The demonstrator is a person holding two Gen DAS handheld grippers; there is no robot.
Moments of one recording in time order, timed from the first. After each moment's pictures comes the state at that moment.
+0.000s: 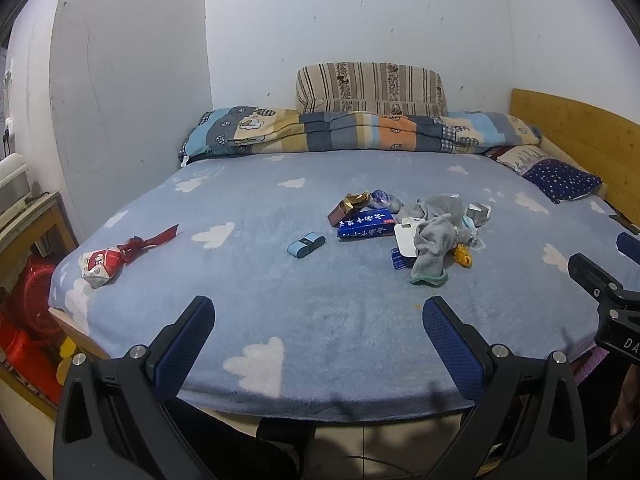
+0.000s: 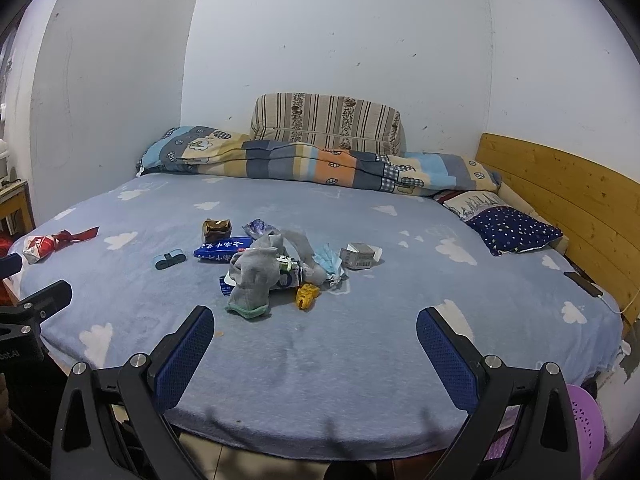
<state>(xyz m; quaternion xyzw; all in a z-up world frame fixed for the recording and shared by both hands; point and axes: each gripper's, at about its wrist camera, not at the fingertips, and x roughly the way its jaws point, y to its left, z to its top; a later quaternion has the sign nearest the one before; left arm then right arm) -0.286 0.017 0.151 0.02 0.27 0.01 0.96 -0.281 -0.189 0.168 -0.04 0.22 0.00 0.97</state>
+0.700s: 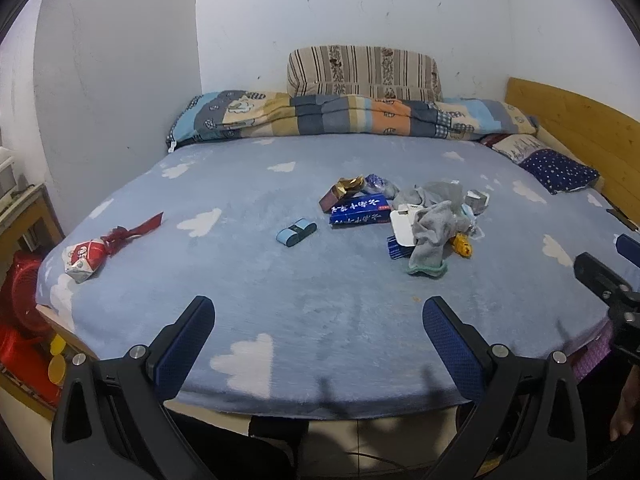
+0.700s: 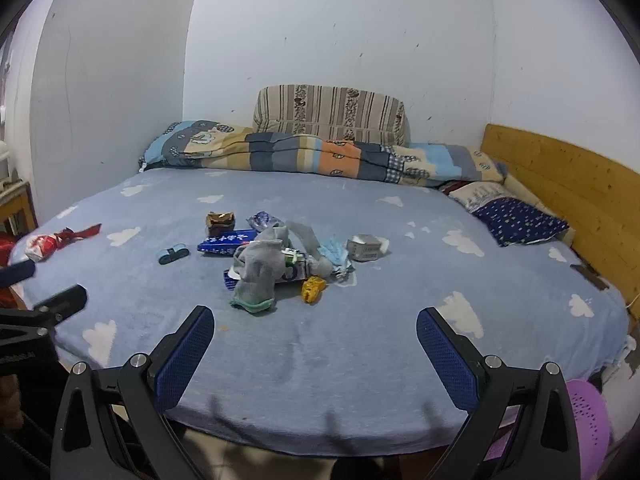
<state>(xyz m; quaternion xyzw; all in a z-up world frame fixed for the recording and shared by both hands) -0.258 0.021 0.141 0.01 0.30 -0.01 0.95 -0.275 -0.188 0.164 -0.03 0.24 0.01 0.97</state>
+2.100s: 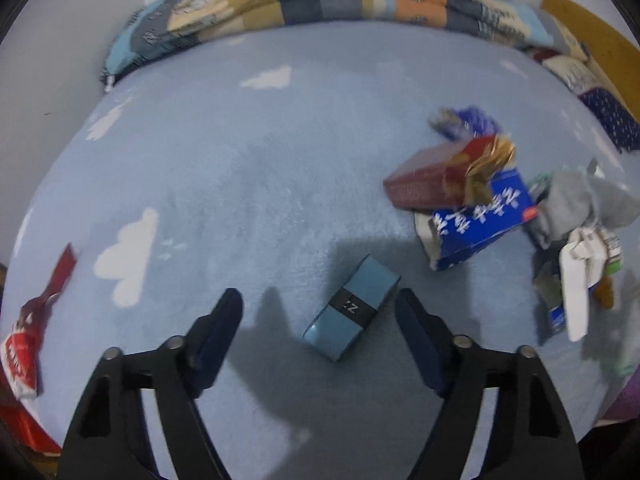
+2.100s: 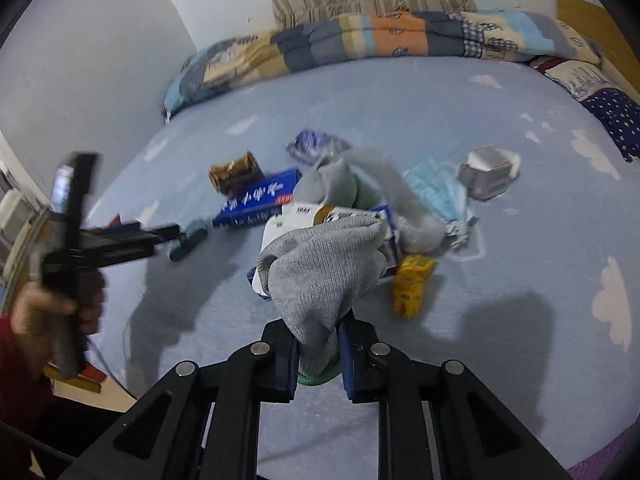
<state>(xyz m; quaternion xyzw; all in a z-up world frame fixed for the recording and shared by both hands) 0.031 0.063 0.051 0.06 0.51 -0.04 0.86 -0.082 -0.184 0.106 0.10 0.45 0.14 0.88</state>
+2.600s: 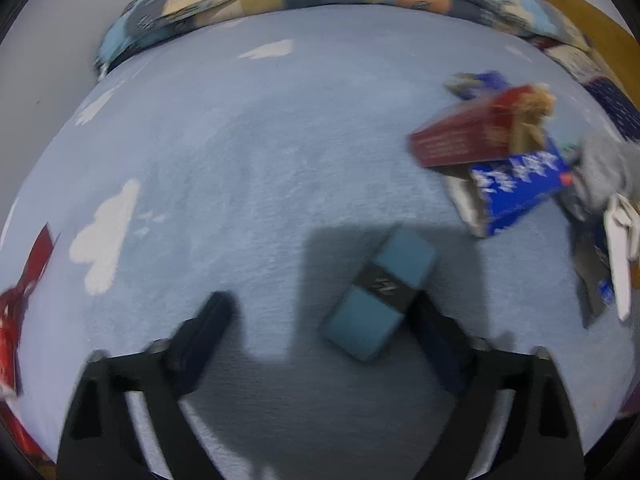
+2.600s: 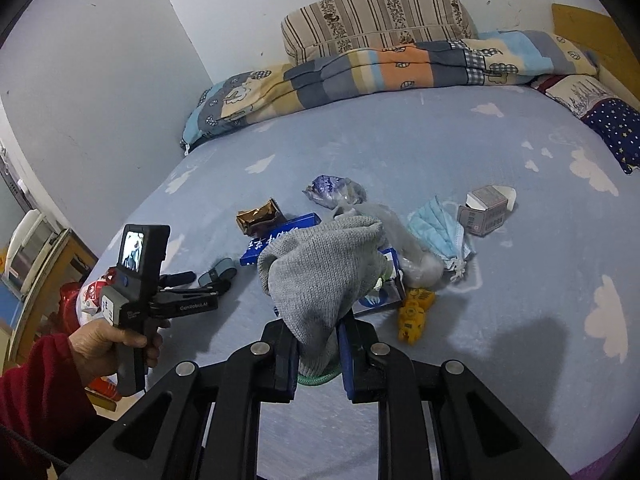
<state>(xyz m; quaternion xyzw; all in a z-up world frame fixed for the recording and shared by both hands) 0.030 0.083 0.012 0.05 0.51 -0.02 0.86 -0.090 -0.187 0.135 0.12 0.40 0.16 0.90</state>
